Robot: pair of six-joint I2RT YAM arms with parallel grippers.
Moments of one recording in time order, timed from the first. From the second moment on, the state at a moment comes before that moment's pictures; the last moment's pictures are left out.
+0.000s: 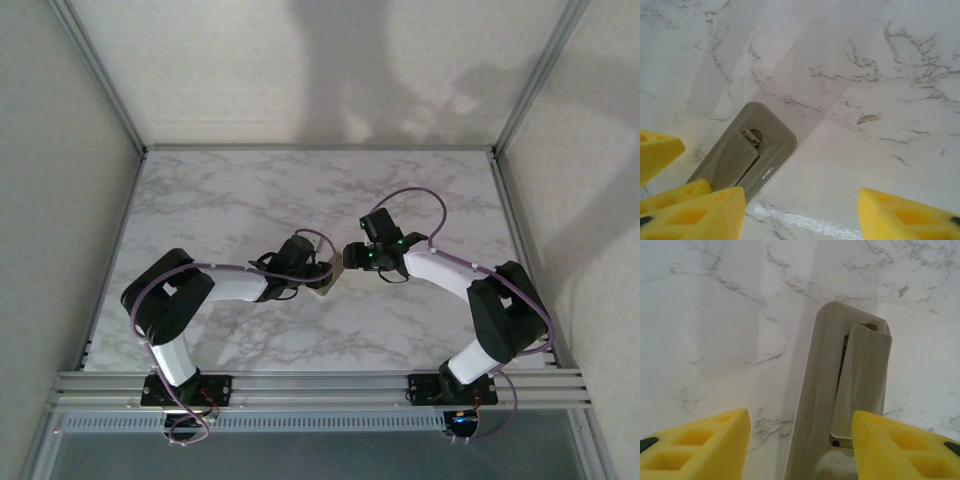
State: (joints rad) left arm -0.75 1.77 0.81 0.19 0.00 -0.48; right arm 0.59 1.57 0.92 -0.37 -0.06 0.50
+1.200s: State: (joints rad) left arm -0.76 1.77 0.82 0.17 -0.05 -0.47; right arm 0.59 1.76 1.07 -0.34 -0.12 0.46
